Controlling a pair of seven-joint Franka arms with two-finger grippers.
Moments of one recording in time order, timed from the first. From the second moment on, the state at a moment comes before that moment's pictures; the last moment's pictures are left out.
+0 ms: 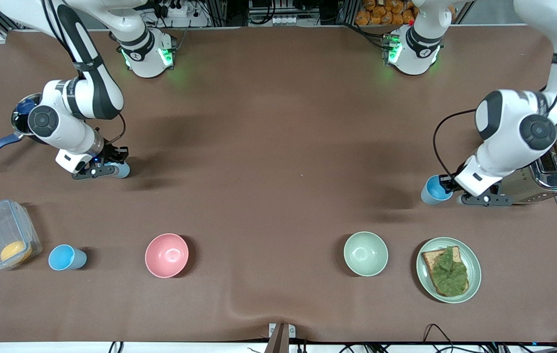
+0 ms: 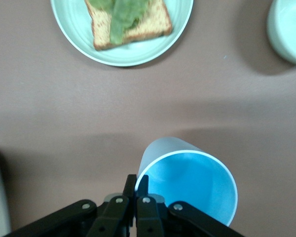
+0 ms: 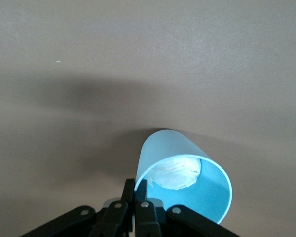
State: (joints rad) left arm 0.19 0.19 -0.27 -2.05 0.08 2.28 -0.11; right arm 0.08 0.14 -0.08 -2.39 -0.02 2.39 -0.16
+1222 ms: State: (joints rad) left arm 0.13 0.16 -0.49 -1.79 0.03 1.91 -0.60; right arm 0.74 0.46 -0.06 -1.78 0.17 2.15 0.81
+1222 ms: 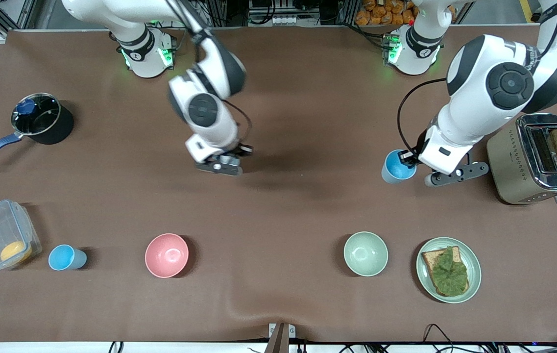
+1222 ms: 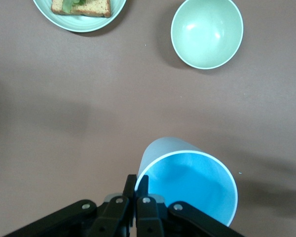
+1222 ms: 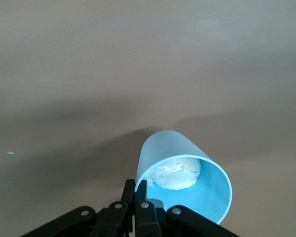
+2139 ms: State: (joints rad) left arm 0.09 0.18 -0.50 -1.79 0.03 1.87 -0.72; right arm 0.77 0.66 -0.07 -1.55 0.22 2.22 0.89
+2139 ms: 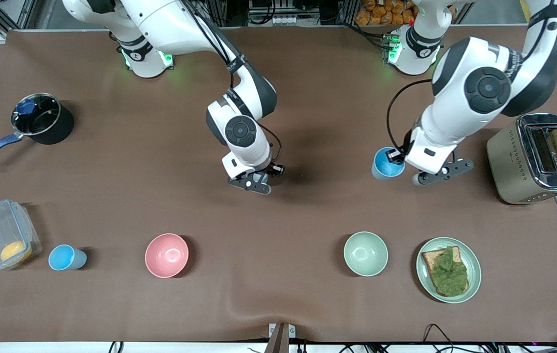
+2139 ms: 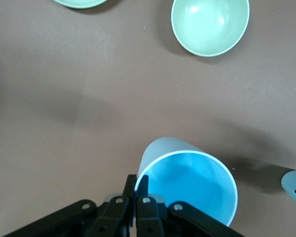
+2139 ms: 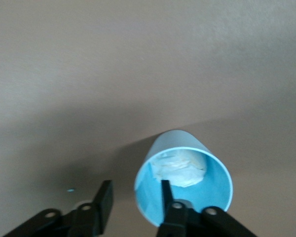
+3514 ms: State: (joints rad) left arm -0.40 0.55 -0.49 -1.51 0.17 2.12 -1.39; right arm 0.16 0.16 -0.04 -1.69 0.08 1.68 0.29
